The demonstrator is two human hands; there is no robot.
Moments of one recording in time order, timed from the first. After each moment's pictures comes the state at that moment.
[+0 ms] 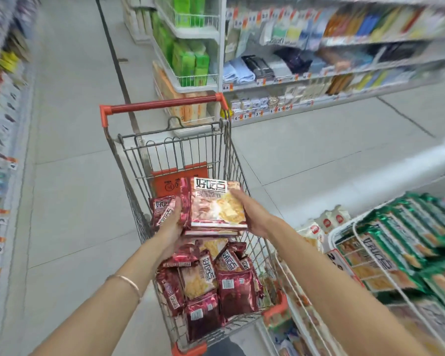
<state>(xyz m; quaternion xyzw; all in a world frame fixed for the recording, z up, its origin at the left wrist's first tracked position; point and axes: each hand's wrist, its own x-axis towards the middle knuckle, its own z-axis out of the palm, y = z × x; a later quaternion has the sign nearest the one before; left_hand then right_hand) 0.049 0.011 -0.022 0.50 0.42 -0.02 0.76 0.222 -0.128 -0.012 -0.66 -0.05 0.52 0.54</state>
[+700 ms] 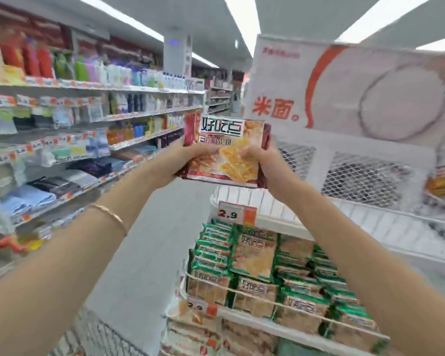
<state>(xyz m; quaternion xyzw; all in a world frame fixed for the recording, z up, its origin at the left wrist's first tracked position) 0.251 -0.223 0.345 0.71 -0.23 -0.08 0.66 0.196 -0.424 0.352 -0.71 -0.04 -0.14 0.68</state>
